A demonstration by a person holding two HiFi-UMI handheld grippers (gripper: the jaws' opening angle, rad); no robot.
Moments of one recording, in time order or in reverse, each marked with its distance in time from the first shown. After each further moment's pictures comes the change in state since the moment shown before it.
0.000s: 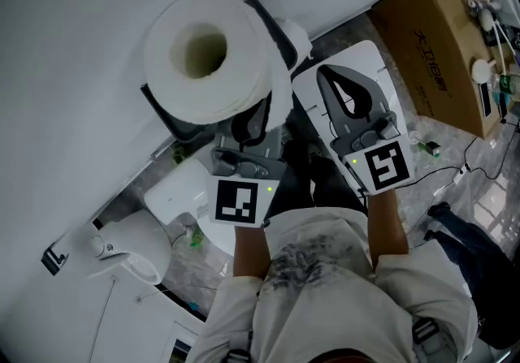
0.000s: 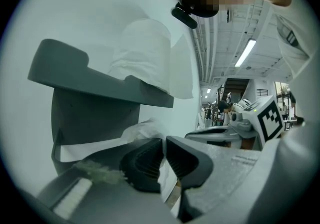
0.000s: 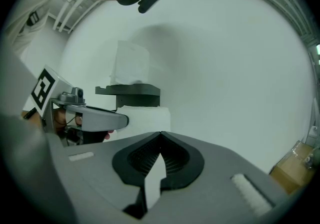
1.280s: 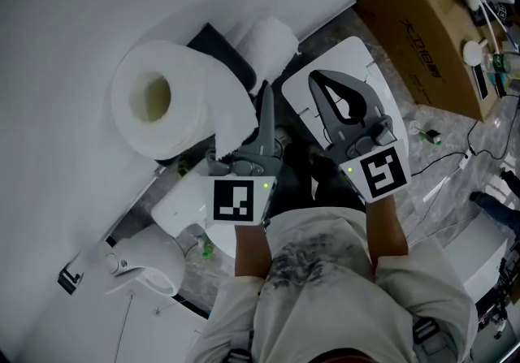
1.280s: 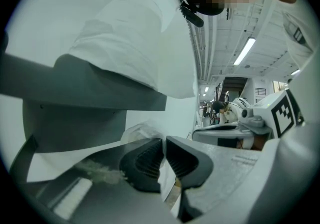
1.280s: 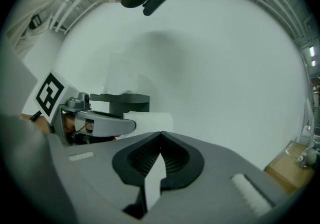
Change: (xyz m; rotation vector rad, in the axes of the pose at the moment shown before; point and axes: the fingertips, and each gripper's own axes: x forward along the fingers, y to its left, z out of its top) left arm 0.037 -0.016 0.010 0.004 0.018 -0.019; right arm -0.022 -0.028 0.011 0.017 -0.030 -0.061
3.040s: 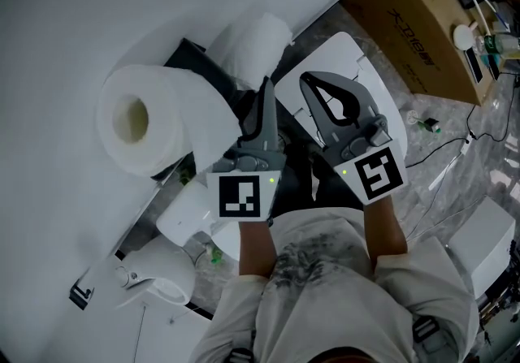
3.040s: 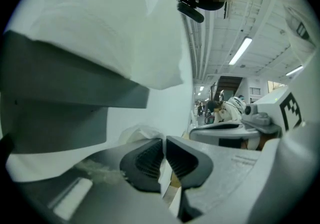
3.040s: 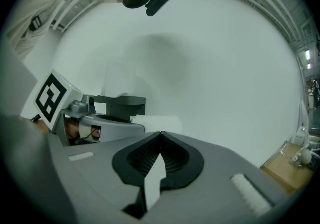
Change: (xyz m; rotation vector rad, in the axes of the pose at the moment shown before) left arm 0.025 -0.022 0.002 0.035 0.007 -0.048; right arm -0.010 -0.009 0.003 -0.001 -0.001 -0.045
